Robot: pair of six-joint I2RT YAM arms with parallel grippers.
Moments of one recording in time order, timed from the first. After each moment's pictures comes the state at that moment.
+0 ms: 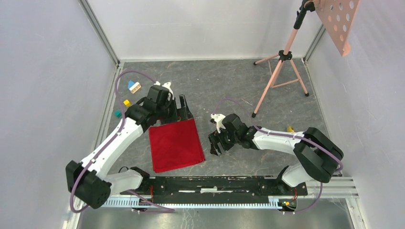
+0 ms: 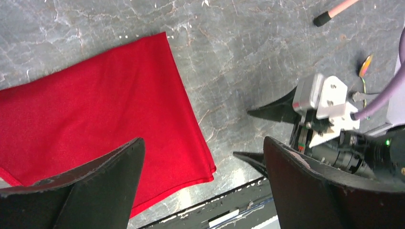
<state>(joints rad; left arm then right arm) -0.49 1.20 1.06 -0.68 0.11 -0.58 0.85 1.48 0.66 -0.03 -0.25 0.27</state>
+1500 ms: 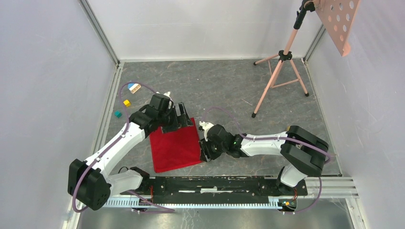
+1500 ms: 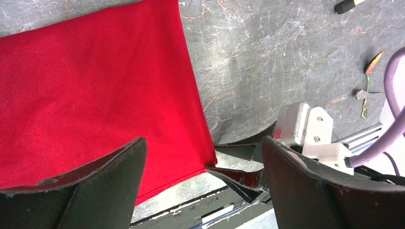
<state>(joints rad) -0.48 1.15 0.88 -0.60 0.16 -0.68 1.07 1.60 0.73 0.06 -0.15 0.54</state>
